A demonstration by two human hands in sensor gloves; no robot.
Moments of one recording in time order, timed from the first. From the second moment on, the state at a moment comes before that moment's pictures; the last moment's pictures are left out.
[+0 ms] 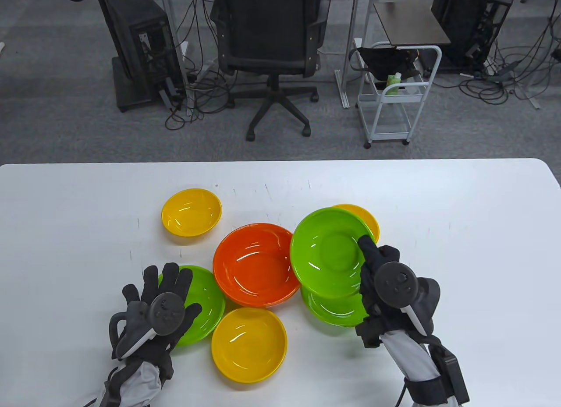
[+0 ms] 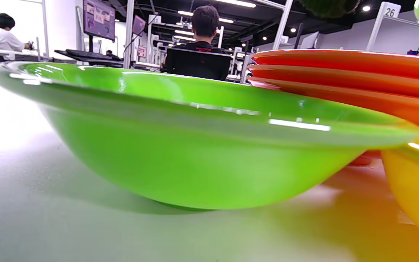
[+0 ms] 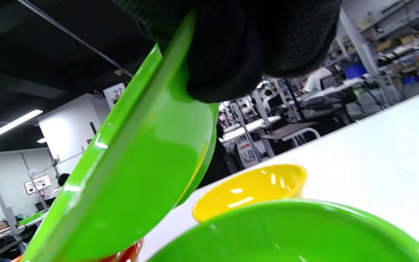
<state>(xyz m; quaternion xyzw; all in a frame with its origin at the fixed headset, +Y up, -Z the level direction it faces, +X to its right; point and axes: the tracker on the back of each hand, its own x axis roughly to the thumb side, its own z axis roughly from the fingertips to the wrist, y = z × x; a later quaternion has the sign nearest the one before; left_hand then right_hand) -0.257 -0.713 -0.299 -0.02 -0.04 0.08 1.00 0.180 -0.638 -0.321 -0.01 -0.15 0.96 0.24</state>
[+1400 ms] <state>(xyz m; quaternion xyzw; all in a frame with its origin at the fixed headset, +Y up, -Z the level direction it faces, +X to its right) -0.263 -0.713 -0.300 -0.03 -0.03 0.09 0.99 0.199 -0.709 -0.334 -0.10 0.09 0.99 0.09</state>
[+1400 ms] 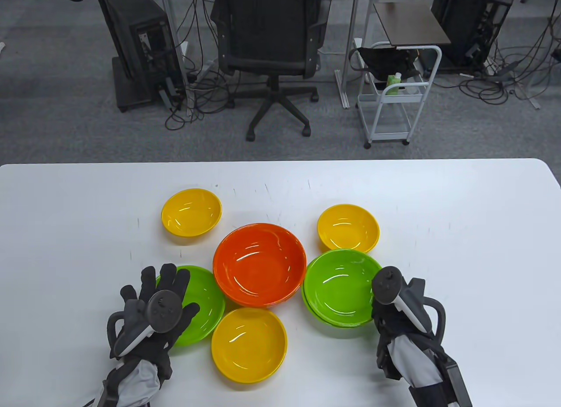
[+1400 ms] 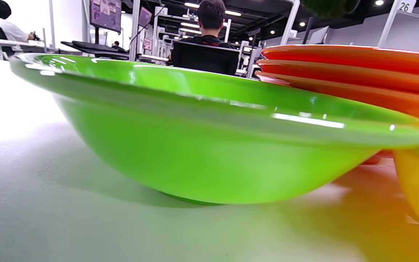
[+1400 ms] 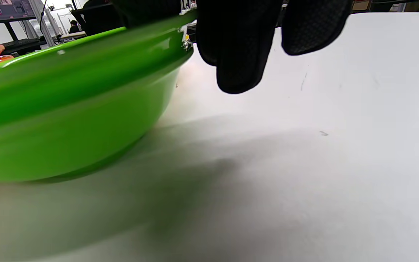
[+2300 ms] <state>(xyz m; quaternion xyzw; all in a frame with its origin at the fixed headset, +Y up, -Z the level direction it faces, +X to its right) -0.323 -0.731 -0.307 -0.12 0.21 0.15 0.96 0.145 -0.712 -0.271 0.10 -0.08 0.99 -0.02</state>
